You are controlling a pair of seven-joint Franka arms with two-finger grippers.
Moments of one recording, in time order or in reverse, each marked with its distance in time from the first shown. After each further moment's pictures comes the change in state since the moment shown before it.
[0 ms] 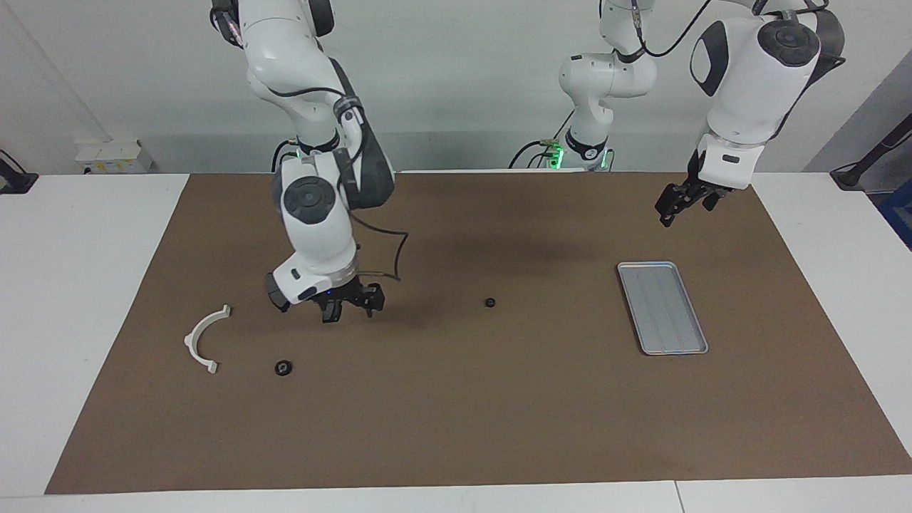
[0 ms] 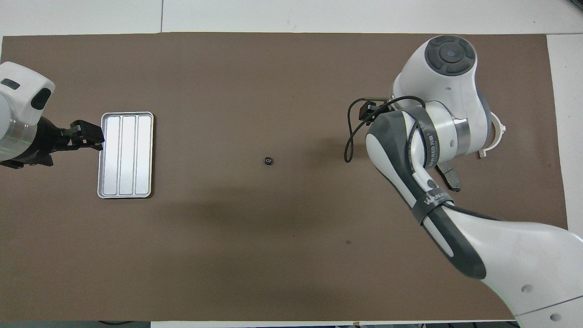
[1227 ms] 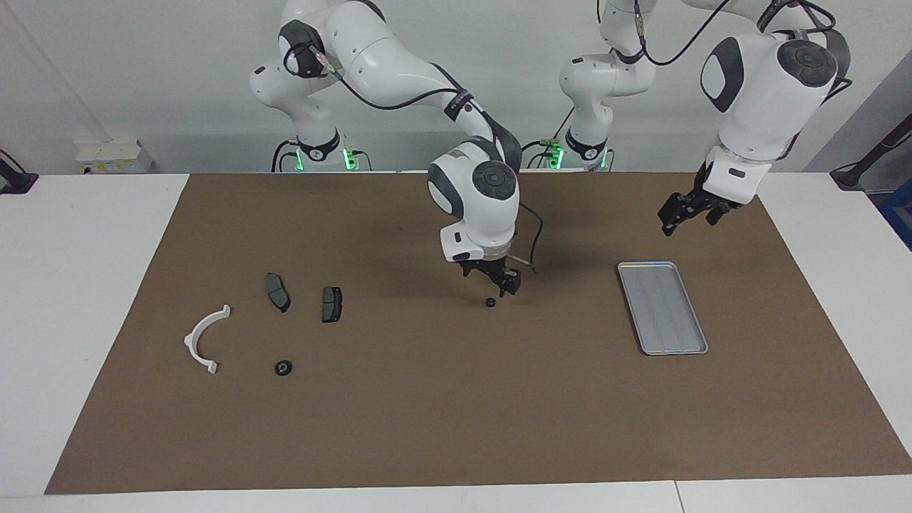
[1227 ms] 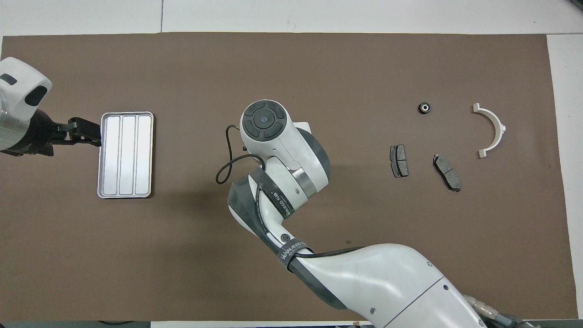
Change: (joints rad) left arm 0.124 0.047 -0.064 0.048 -0.043 0.028 0.225; right arm 0.320 0.282 -0.007 0.235 0.074 0.086 0.663
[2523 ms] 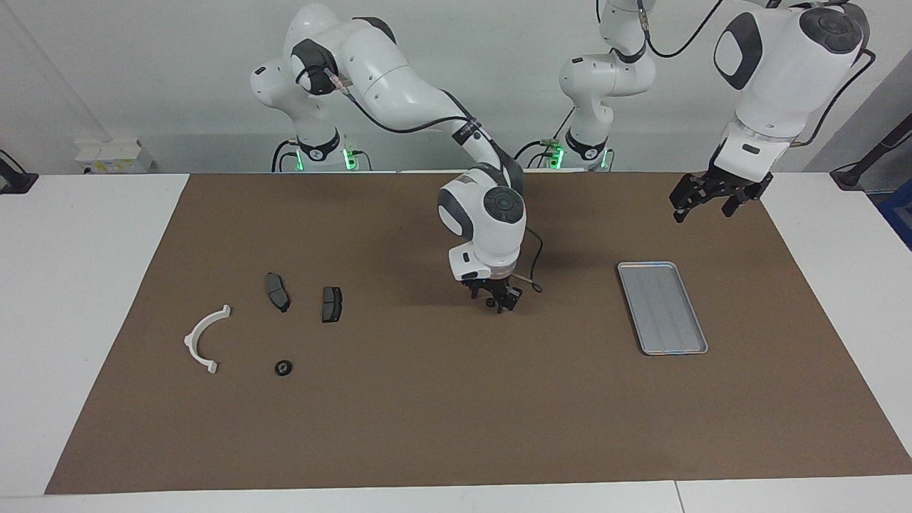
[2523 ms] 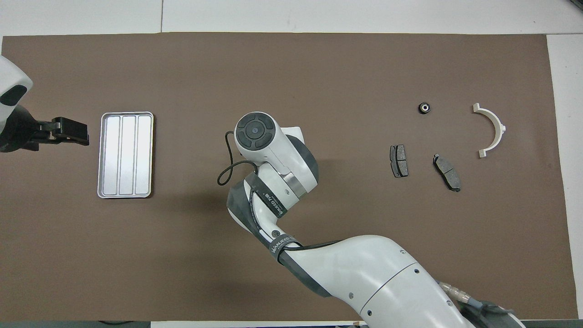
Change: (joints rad) left arm -0.013 -0.019 -0.005 0.032 -0.002 -0.034 0.060; right arm 0.025 0.064 0.003 0.013 -0.040 0.063 0.027
